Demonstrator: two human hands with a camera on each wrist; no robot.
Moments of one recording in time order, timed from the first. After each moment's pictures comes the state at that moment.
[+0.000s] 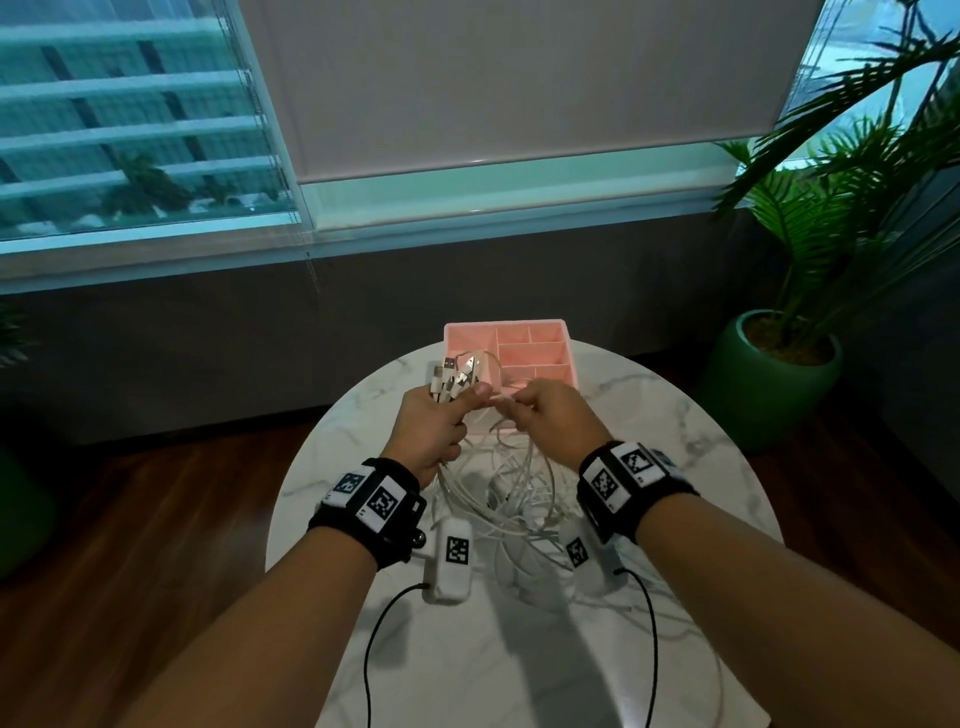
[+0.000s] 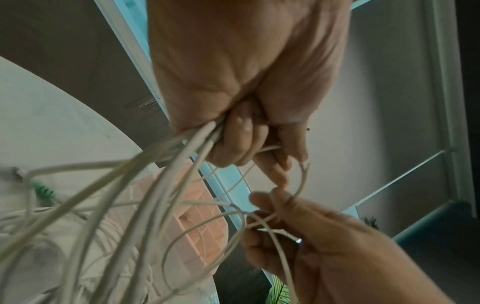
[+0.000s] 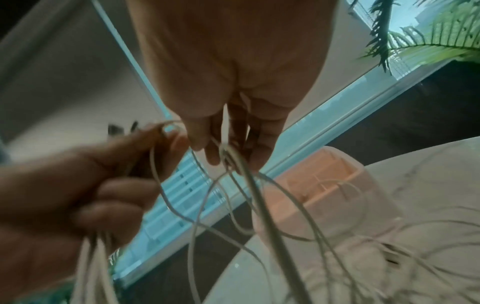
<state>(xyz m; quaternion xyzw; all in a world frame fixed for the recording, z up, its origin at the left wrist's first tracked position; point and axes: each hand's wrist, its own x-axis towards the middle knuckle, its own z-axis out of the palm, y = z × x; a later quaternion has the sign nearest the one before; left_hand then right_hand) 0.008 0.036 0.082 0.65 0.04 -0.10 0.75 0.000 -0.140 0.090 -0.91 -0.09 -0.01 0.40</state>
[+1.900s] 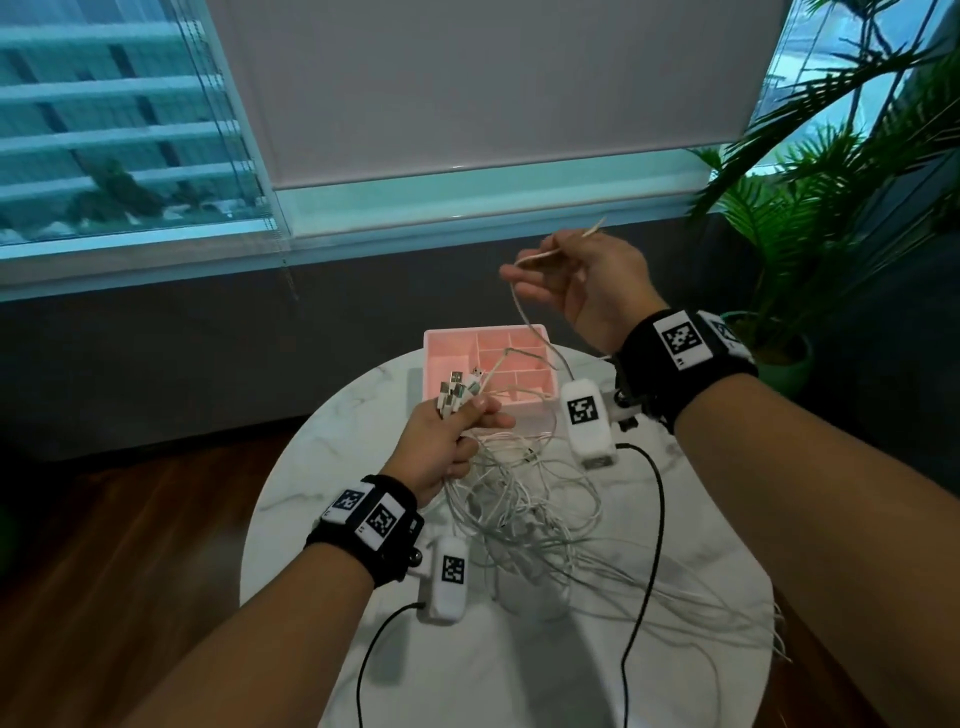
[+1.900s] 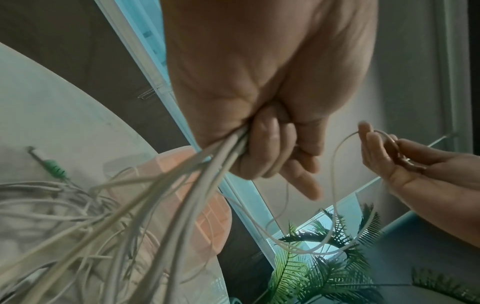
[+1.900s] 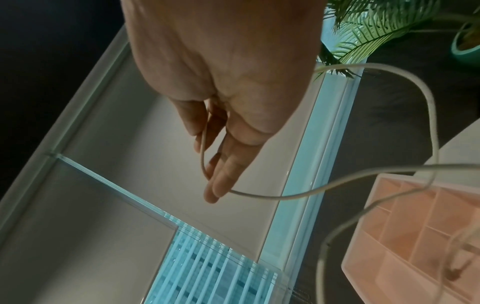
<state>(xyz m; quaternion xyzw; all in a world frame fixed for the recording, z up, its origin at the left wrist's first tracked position) 0.000 0.017 0.078 0.62 -0.03 -0.17 0.76 0.038 -0.175 0.218 -0.53 0.01 -0.01 0.85</state>
